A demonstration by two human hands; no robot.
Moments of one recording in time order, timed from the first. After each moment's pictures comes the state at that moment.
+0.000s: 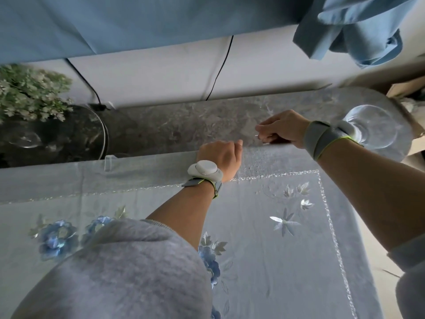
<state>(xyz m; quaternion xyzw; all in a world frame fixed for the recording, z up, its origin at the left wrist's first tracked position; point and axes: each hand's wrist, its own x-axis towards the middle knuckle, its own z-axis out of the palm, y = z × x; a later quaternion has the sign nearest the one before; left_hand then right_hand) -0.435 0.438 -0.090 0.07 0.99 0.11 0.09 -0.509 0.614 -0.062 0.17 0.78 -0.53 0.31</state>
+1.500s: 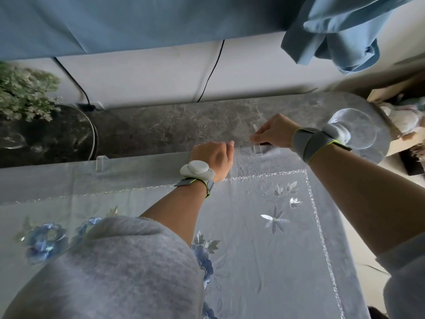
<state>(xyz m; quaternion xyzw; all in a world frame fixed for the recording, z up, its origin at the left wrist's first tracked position) -0.433 0.436 -0.086 0.08 0.99 0.12 0.09 -0.496 0.615 -0.046 0.06 0.90 -0.31 0.29</state>
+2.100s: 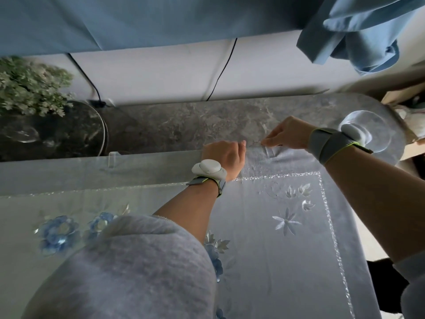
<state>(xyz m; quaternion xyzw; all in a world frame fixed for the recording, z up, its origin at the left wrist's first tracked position) -0.434 0.435 -0.089 0.08 0.99 0.12 0.09 -0.500 0.618 -0.048 0.01 0.91 -0.27 0.33</state>
